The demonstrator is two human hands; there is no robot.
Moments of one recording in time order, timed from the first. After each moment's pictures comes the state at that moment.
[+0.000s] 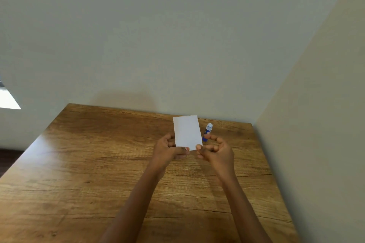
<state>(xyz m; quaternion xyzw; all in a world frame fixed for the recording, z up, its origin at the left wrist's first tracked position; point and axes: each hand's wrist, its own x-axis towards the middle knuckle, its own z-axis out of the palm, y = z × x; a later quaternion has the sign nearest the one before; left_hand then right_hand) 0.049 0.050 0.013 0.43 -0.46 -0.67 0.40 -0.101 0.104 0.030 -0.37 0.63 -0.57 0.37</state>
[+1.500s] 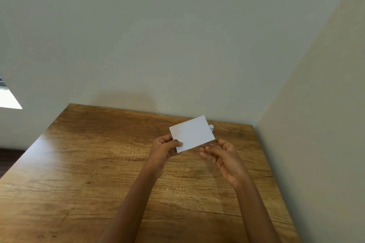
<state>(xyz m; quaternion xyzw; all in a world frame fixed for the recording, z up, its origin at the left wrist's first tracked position) 0.057 0.047 0.020 0.40 -0.41 -0.70 0.43 -0.120 0.106 0.046 -0.28 0.50 -0.58 0.58</state>
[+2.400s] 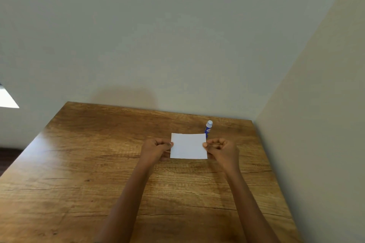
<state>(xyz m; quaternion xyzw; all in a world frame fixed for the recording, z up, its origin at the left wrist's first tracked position) 0.072 0.044 0.011 0.56 -0.44 -0.60 0.36 -0.127 0.092 0.005 -0.36 0.73 -0.49 0.31</state>
